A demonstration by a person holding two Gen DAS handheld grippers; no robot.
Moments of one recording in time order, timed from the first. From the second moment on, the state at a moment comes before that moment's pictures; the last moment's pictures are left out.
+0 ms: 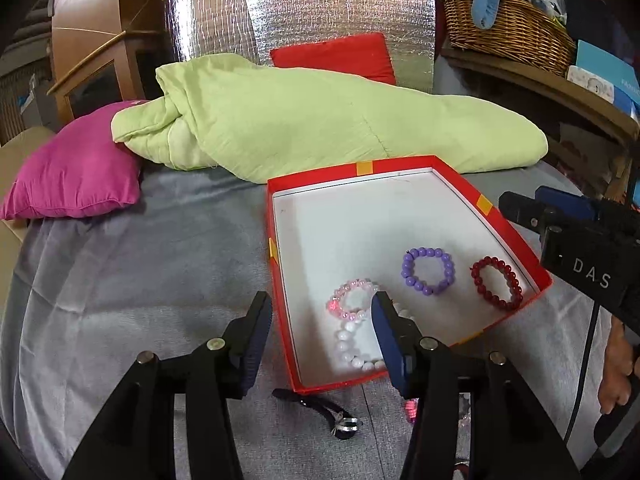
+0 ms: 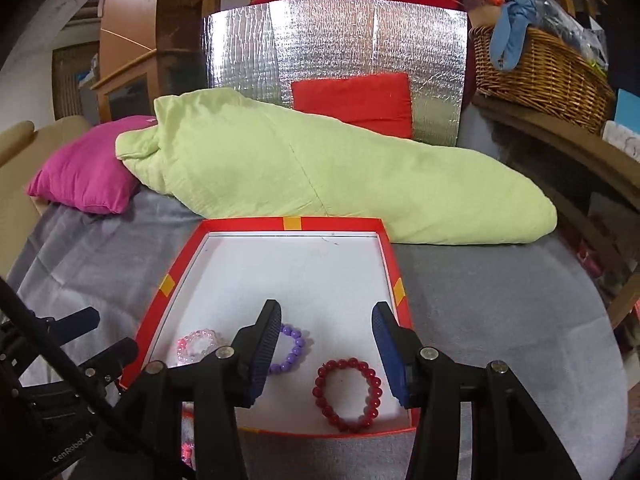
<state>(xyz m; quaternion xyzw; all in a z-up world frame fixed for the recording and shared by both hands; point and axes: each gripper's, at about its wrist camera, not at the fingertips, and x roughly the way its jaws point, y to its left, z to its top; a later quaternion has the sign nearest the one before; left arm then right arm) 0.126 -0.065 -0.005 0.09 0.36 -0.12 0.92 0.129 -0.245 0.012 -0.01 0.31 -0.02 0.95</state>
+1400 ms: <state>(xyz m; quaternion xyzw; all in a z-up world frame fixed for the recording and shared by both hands) 0.121 -0.032 -0.001 0.08 0.36 -0.09 0.93 0.095 -0.209 0.037 -0.07 0.26 -0.02 0.96</state>
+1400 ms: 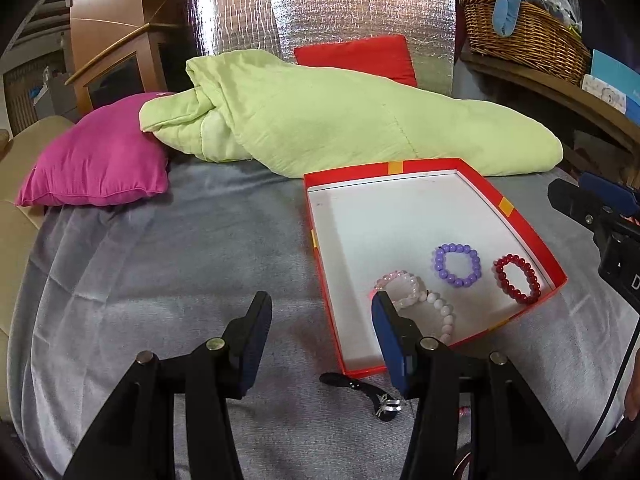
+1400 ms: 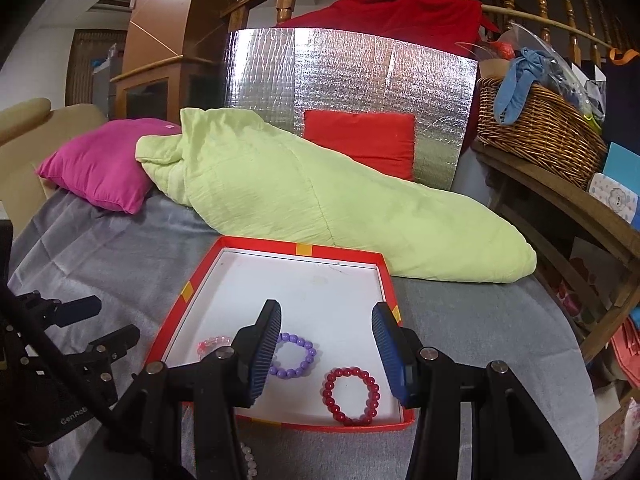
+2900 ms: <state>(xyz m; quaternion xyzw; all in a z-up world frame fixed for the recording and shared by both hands) 0.124 -0.010 -0.051 -0.08 0.51 -0.16 0.84 0.102 -0.232 -0.074 0.04 0.50 0.13 0.85</state>
